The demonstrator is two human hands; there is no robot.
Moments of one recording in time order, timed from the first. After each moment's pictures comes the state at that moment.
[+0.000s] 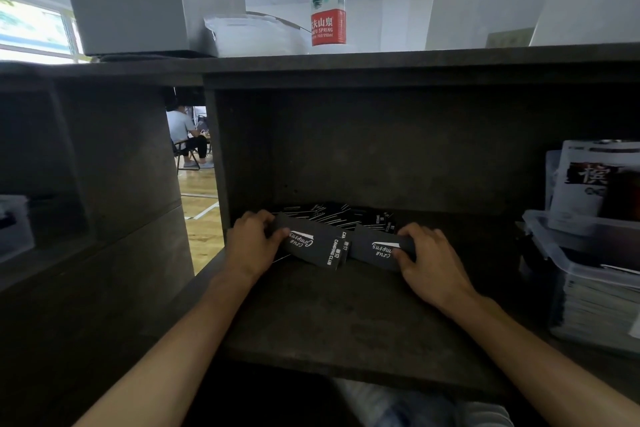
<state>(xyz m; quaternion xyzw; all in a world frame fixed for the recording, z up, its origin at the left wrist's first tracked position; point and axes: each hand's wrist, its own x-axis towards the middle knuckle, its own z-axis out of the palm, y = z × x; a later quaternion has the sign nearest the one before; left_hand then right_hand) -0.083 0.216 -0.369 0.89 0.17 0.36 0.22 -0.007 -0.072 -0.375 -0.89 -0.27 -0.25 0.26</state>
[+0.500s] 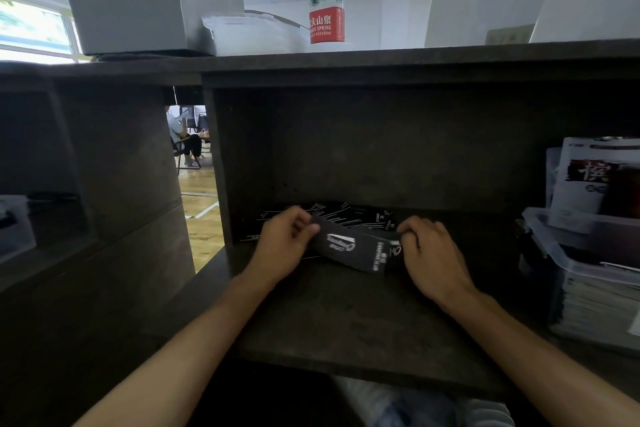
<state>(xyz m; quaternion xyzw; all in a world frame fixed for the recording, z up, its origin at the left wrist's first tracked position) -0.076 0.184 -0.368 0.87 -0.01 0.34 0.37 -0.009 -0.069 -0.369 -0.88 -0.27 -0.26 0.30</state>
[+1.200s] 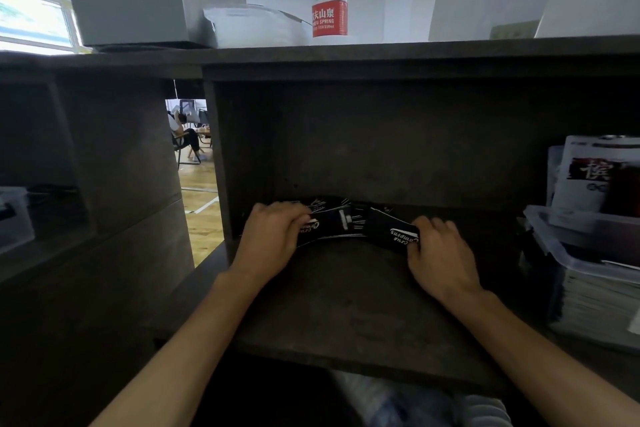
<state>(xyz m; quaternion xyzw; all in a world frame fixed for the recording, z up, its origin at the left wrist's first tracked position) -0.096 0.190 -0.361 0.90 -0.06 0.43 0.11 -0.010 -0.076 -0.369 -0.92 -0.20 -0.26 0.19</state>
